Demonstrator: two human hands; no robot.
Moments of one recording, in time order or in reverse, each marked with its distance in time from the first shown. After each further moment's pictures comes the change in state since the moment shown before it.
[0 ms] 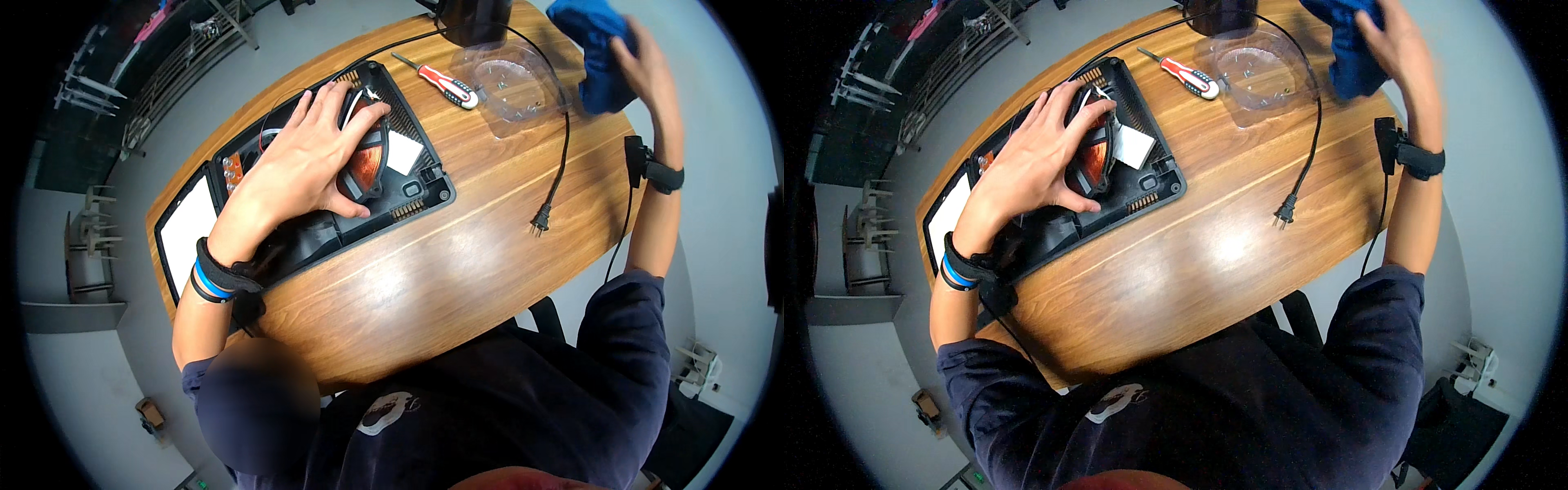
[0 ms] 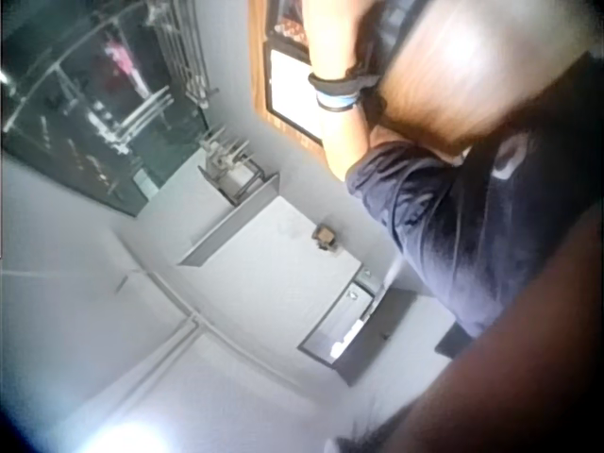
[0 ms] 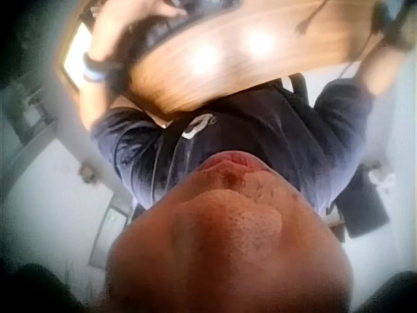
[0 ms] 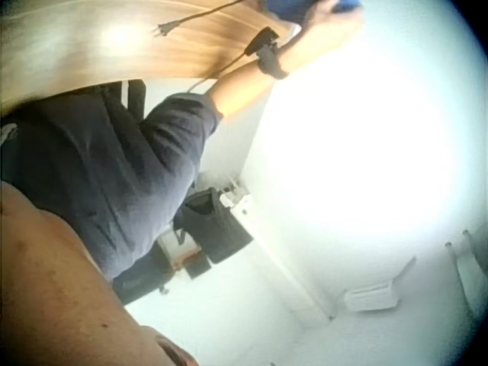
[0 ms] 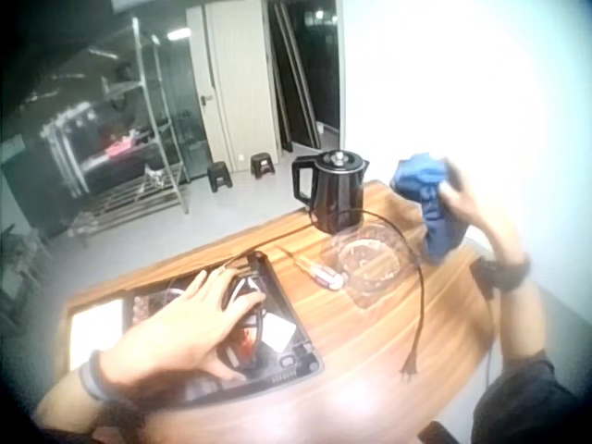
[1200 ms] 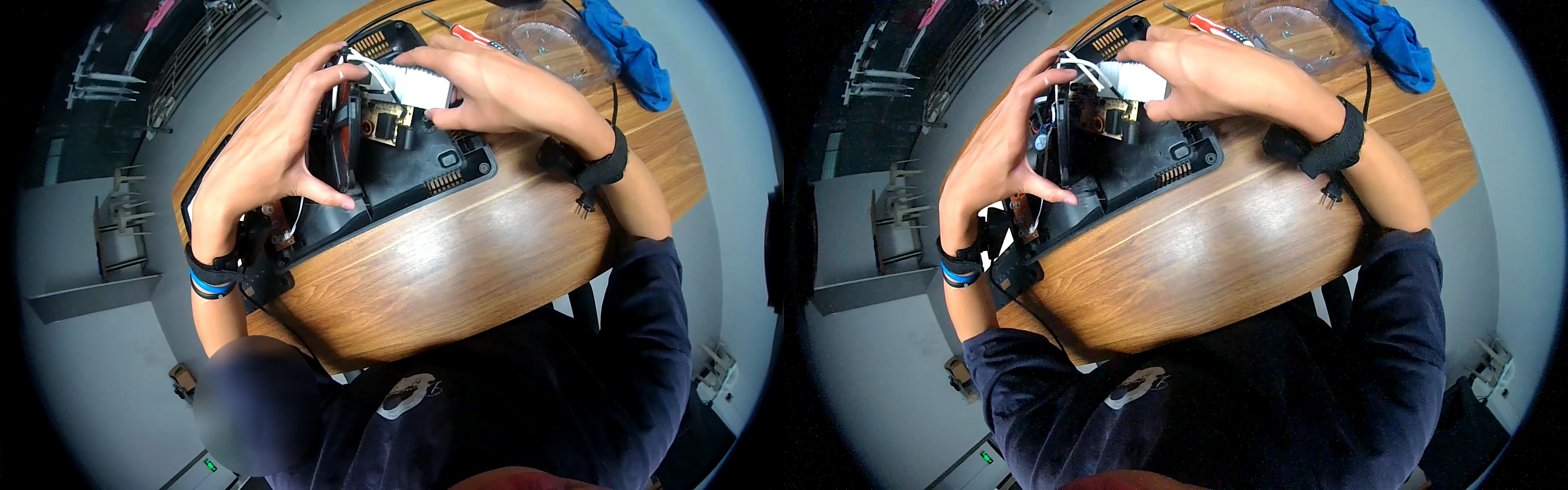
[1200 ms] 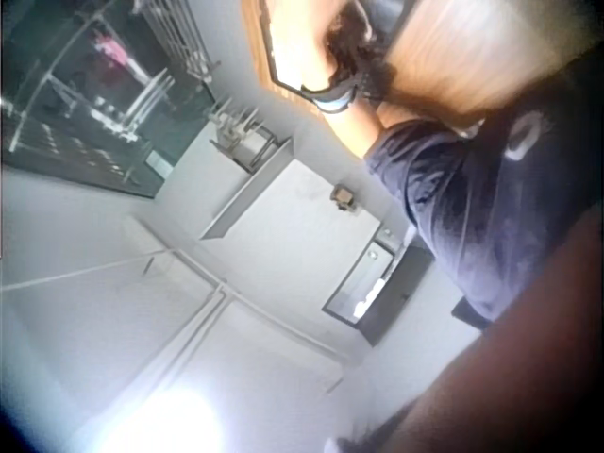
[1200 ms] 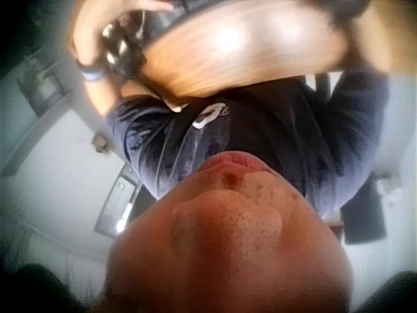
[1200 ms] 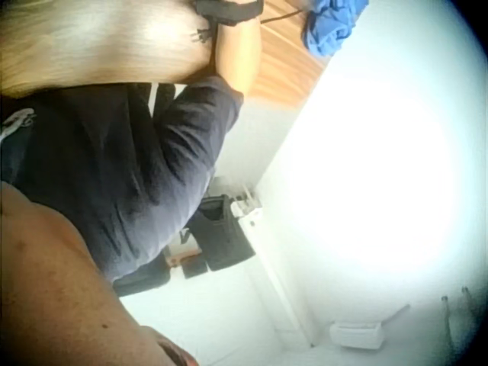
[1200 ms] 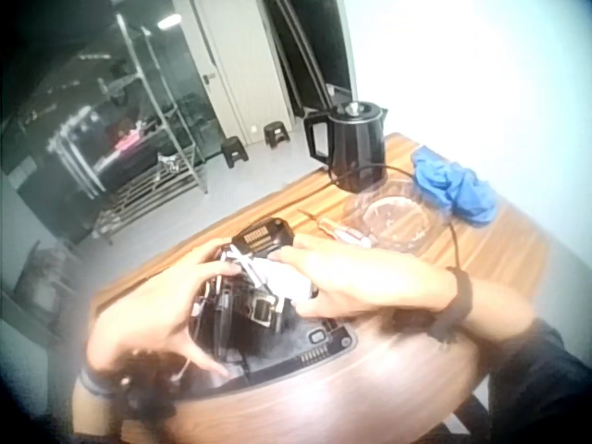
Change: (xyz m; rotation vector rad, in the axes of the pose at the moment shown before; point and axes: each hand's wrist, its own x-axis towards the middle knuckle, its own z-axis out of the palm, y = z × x) left_hand -0.035 -0.032 -0.029 -0.227 0.034 0.033; right_hand -0.053 -0.296 0.081 0.682 -0.461 -0.483
